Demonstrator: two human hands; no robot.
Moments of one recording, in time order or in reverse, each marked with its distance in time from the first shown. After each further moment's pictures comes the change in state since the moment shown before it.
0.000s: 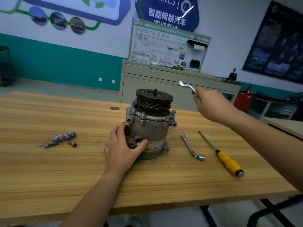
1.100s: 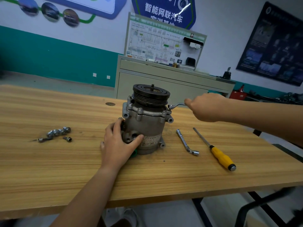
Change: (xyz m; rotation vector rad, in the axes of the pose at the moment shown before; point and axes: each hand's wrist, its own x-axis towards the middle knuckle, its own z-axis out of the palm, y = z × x) left_hand -0.001 0.000 -0.003 -0.067 -0.014 -0.035; right_hand 0.001 -0.002 -0.005 -0.629 -0.377 -0.303
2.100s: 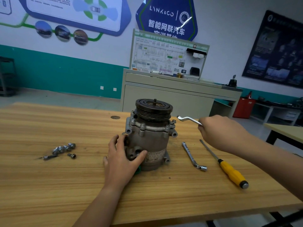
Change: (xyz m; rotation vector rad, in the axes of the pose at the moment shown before) left_hand -0.002 0.005 -0.002 0.057 0.001 0.006; right_hand -0.039 -0.021 0.000 0.354 0.058 0.294
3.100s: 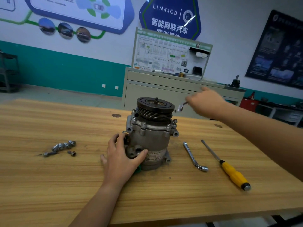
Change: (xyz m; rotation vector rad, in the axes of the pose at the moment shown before) left_hand 0.004 -0.004 0.003 0.063 -0.002 -0.045; right_hand 0.098 0.015 0.001 -0.300 0.163 -0.309
